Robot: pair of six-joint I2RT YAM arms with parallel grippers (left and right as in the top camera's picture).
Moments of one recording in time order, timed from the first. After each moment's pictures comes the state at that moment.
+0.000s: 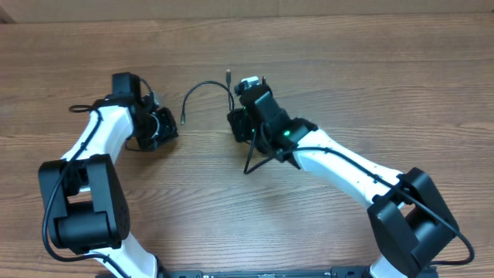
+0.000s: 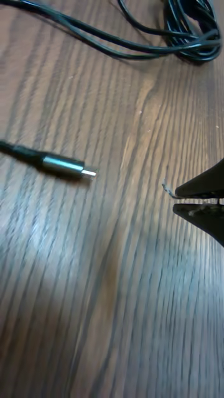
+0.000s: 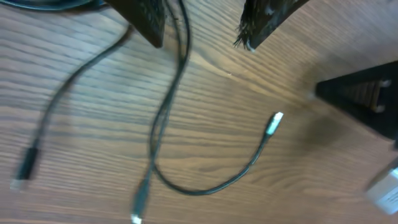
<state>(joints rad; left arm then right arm) 0.11 1.87 1.20 -0.71 0.38 -0.34 0.68 1.81 1.23 -0.23 0.00 0.40</state>
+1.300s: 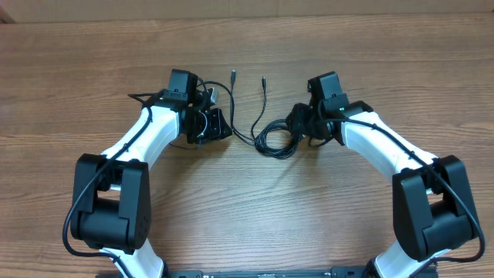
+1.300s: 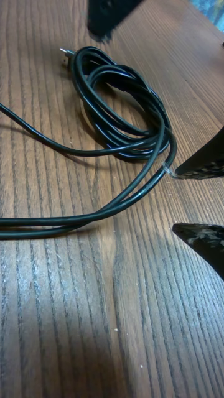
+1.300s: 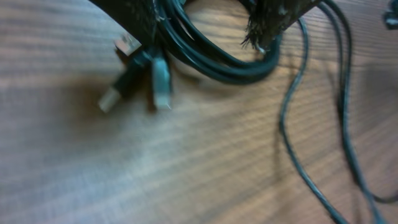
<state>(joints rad) -0.19 1.87 1.20 -0.60 0.52 -0.33 0.32 1.81 1.12 -0.44 -0.19 0.60</state>
